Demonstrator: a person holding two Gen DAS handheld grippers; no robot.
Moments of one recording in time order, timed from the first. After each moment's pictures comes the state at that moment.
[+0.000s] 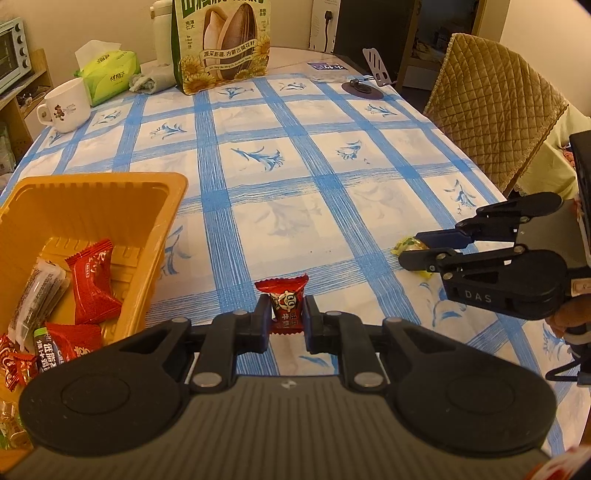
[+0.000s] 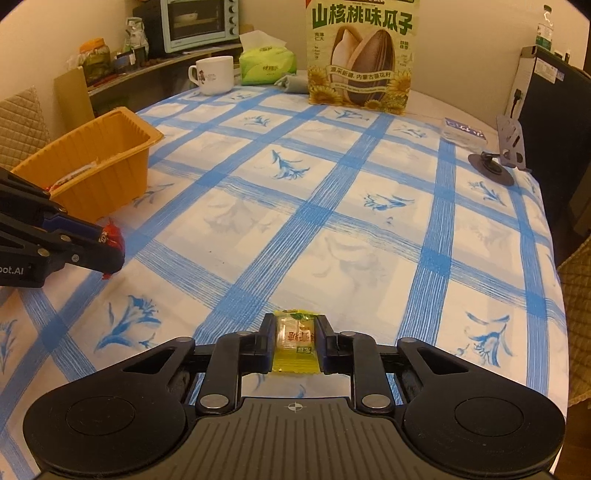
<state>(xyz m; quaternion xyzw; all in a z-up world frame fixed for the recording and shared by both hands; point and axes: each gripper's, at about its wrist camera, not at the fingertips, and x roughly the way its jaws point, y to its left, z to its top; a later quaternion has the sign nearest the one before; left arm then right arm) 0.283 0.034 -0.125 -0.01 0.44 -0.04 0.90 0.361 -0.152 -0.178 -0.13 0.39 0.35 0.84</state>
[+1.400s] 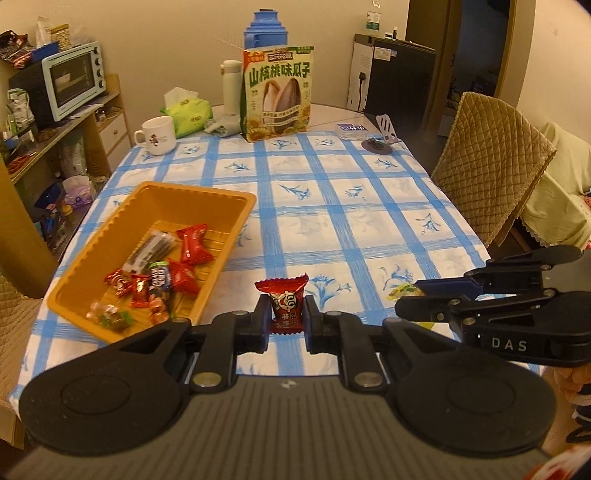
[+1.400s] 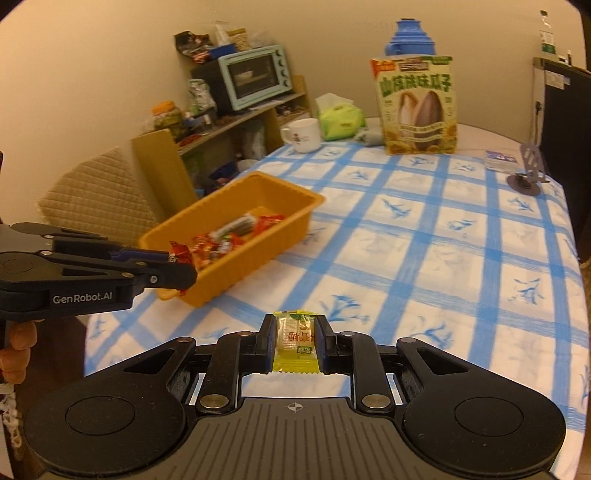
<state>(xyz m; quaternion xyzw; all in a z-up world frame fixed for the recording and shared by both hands) 0.112 0.022 -0.008 -0.03 0.38 0.04 0.92 0.198 -0.167 -0.056 -0.02 0.37 0.45 0.81</state>
